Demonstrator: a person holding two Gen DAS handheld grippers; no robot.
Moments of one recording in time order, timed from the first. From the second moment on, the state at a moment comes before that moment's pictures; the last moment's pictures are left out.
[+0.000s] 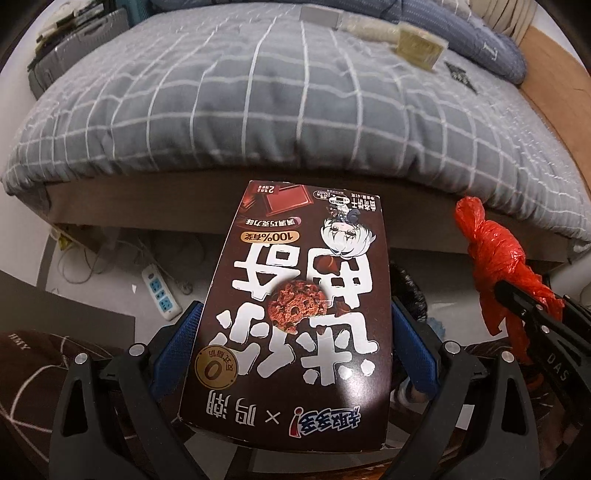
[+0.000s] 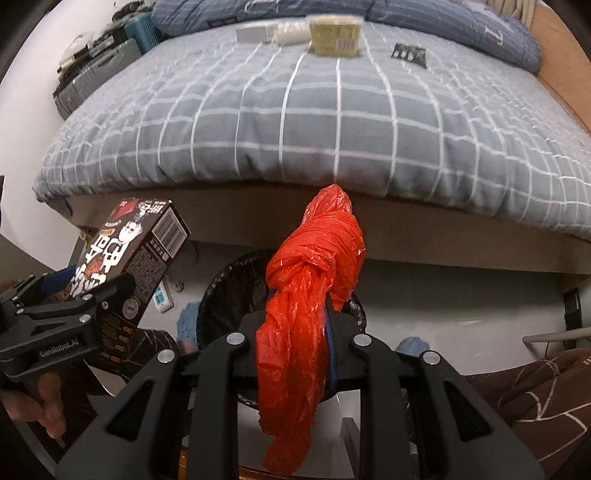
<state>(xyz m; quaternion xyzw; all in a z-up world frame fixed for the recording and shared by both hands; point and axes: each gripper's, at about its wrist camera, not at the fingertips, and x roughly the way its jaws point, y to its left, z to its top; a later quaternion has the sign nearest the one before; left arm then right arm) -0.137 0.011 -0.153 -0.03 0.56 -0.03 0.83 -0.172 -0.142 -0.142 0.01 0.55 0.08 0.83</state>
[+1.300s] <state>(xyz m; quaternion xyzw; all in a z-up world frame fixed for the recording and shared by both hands) -0.134 0.030 -0.150 -0.03 0.58 -0.03 0.81 -0.153 -0.161 -0.165 -0.03 0.53 0.04 0.85</state>
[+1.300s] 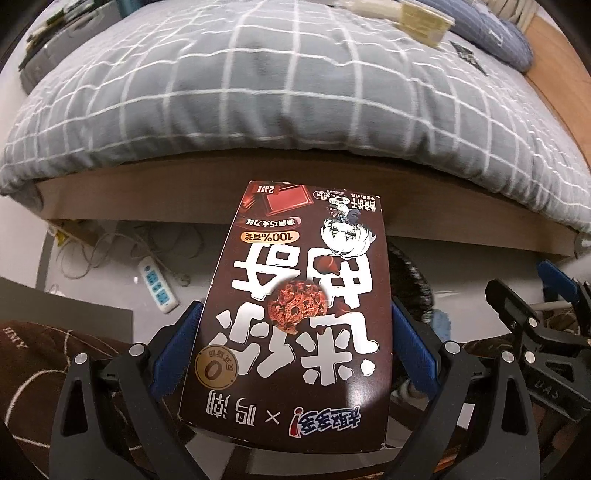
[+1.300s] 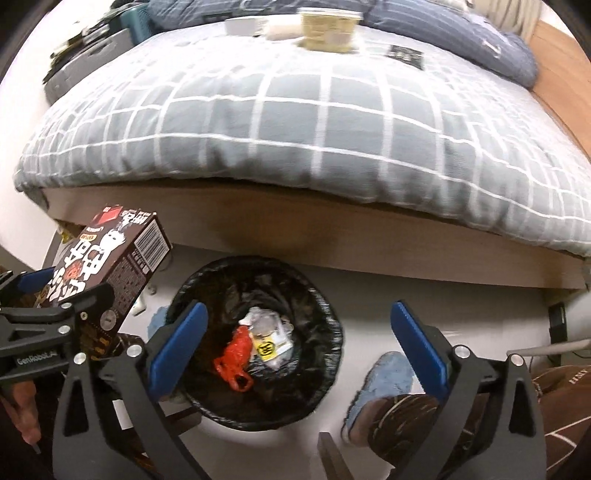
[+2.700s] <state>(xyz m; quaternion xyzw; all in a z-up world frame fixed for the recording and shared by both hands) -0.093 0.024 -0.067 0.01 0.49 -0.03 0.87 -0.122 -0.216 -0.051 0.01 0.44 -0.02 0.90</state>
